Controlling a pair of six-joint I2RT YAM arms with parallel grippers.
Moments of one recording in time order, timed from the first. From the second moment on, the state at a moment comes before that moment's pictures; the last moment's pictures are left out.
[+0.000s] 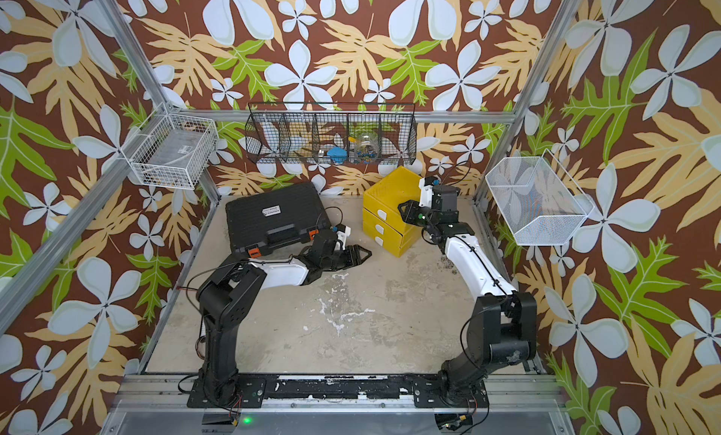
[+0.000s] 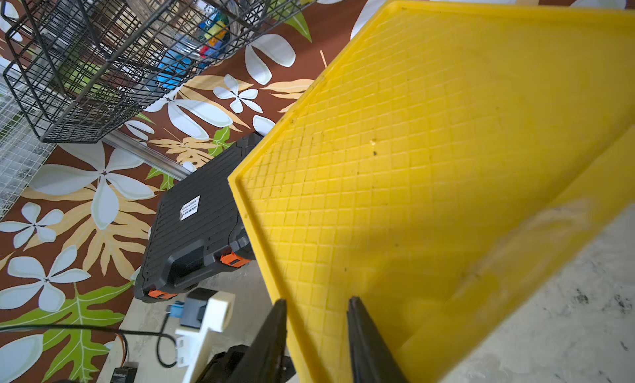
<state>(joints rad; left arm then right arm) -0.64 1.96 1.12 0.37 0.34 -0.82 0.08 1.55 1.28 -0.23 -0.38 0.40</state>
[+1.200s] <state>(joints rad) -0.33 1.05 0.44 0.48 -0.43 -0.06 0.08 1.12 0.36 0.47 0.26 0.02</state>
